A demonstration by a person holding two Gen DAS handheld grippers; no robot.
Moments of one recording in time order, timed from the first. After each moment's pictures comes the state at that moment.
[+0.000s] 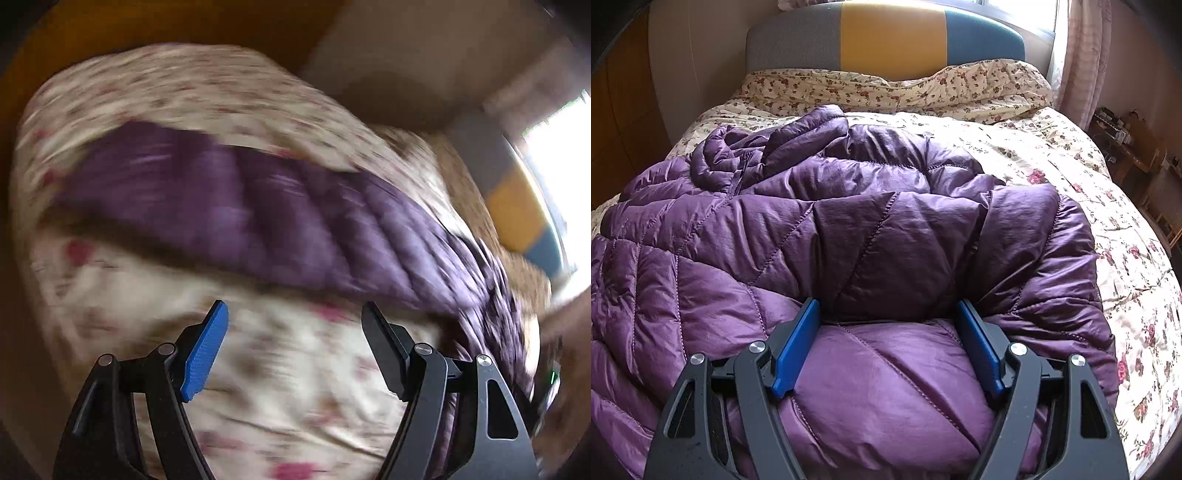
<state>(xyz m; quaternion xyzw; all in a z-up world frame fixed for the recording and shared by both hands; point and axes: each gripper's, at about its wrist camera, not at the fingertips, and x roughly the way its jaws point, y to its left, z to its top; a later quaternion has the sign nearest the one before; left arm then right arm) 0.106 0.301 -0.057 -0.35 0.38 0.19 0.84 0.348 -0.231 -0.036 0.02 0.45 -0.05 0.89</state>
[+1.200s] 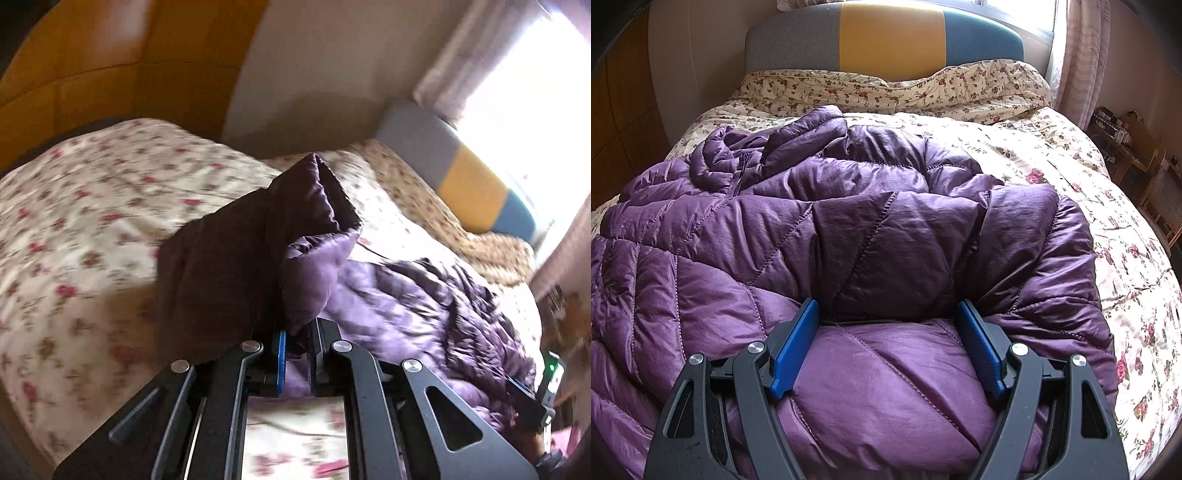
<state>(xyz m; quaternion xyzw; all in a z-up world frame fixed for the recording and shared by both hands) 0.206 0.238 0.004 -0.21 0.33 0.08 0.92 0.347 -0.233 -0.036 0.02 0.45 -0.05 0.89</state>
